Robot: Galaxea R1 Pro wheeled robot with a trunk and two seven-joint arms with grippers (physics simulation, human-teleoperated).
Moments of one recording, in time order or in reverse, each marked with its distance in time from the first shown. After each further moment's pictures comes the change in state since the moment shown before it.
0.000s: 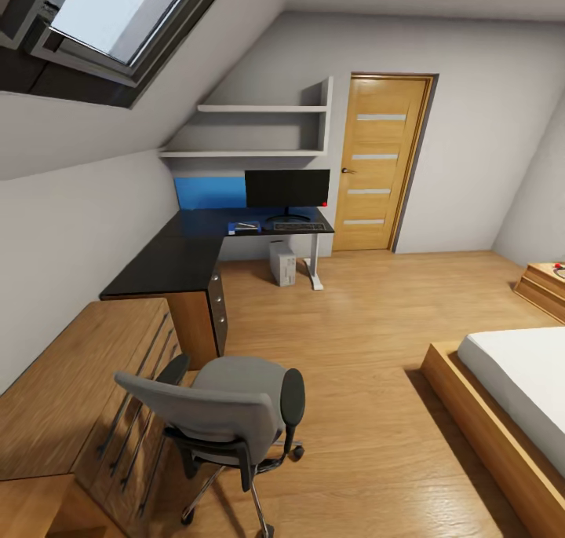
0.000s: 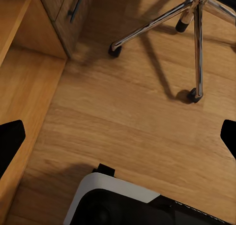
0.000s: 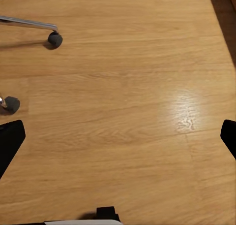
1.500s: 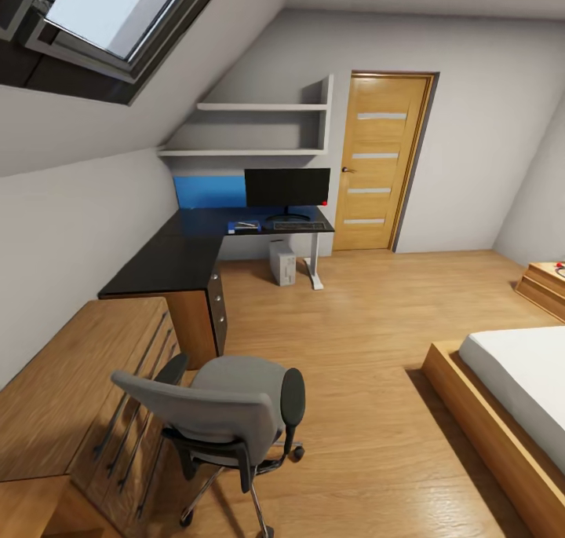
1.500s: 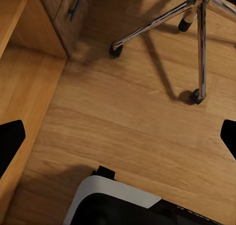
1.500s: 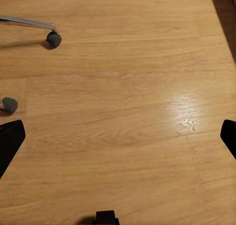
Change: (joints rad) left arm 0.000 -0.001 0.000 -0.003 0.003 0.006 0.009; right arm 0.000 -0.002 0.000 -0.001 0.000 0.001 0.000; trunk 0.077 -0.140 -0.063
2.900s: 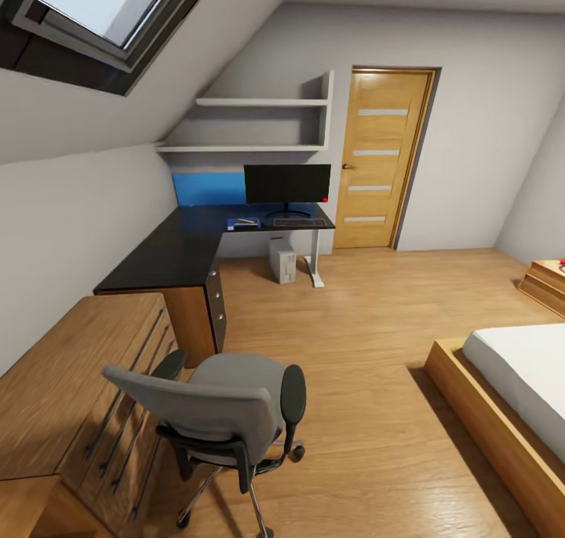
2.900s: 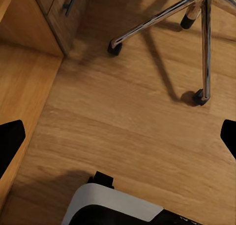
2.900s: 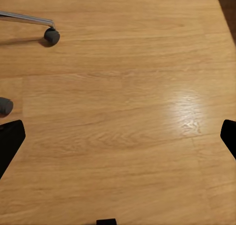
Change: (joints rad) left arm 0.000 -0.001 0.000 -0.001 0.001 0.000 0.001; right arm 0.000 0.000 0.000 0.000 0.000 -0.001 0.000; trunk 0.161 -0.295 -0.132
